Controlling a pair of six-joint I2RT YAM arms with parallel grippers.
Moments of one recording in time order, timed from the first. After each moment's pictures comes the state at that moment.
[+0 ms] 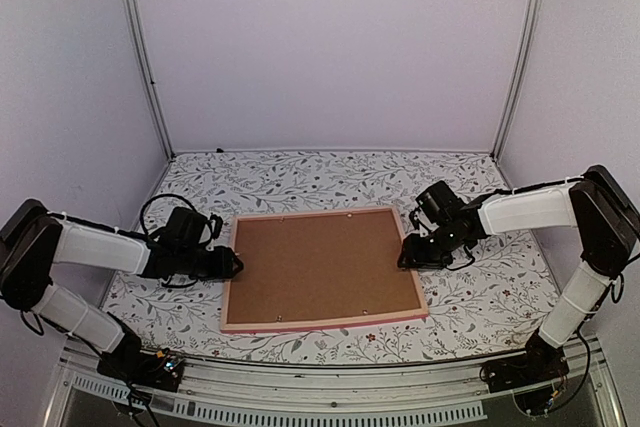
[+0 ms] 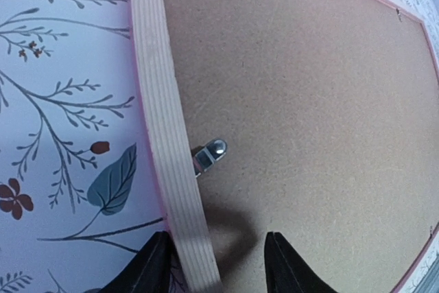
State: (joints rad) left arm -0.50 1.41 0.46 0.06 0.10 -0.53; right arm 0.61 1.68 0.90 -0.35 -0.12 0.54
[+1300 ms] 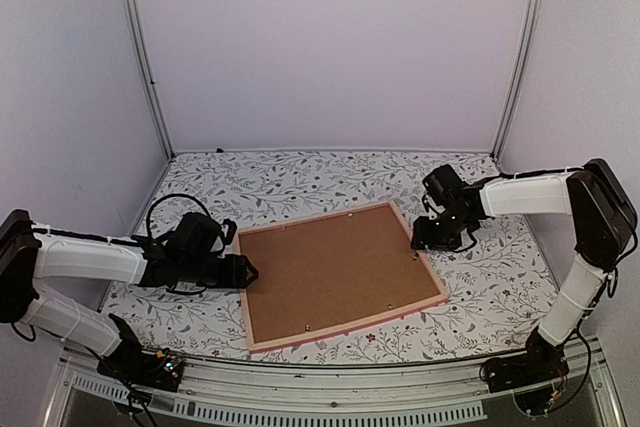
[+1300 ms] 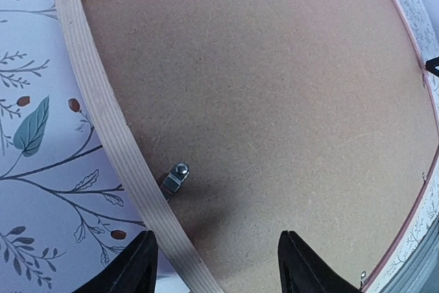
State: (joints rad) left arm -0.71 1.30 0.48 -0.05 0.02 -0.63; right arm 0.53 1.73 1.02 -0.46 0.01 0.50
